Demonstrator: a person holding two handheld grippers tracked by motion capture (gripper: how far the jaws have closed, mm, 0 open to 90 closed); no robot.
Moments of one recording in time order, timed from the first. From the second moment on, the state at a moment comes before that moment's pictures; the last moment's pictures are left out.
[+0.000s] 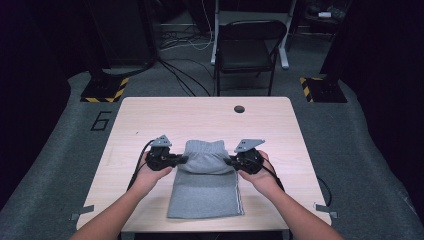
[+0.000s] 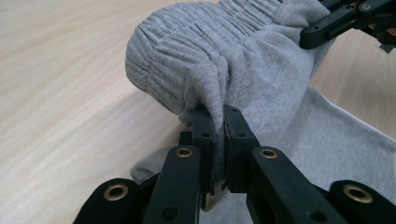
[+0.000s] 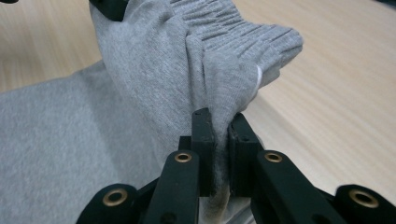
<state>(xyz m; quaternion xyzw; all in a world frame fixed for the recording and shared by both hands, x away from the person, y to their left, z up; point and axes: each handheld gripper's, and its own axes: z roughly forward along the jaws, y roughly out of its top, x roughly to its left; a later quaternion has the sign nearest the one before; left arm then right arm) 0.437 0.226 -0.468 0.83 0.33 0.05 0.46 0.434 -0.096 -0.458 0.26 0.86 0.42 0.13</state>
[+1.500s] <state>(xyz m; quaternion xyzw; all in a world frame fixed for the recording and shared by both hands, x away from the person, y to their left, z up) 0.410 0.221 -0.516 0.85 0.34 0.00 0.41 0.422 -0.089 -0.491 0.33 0.85 0.40 0.03</state>
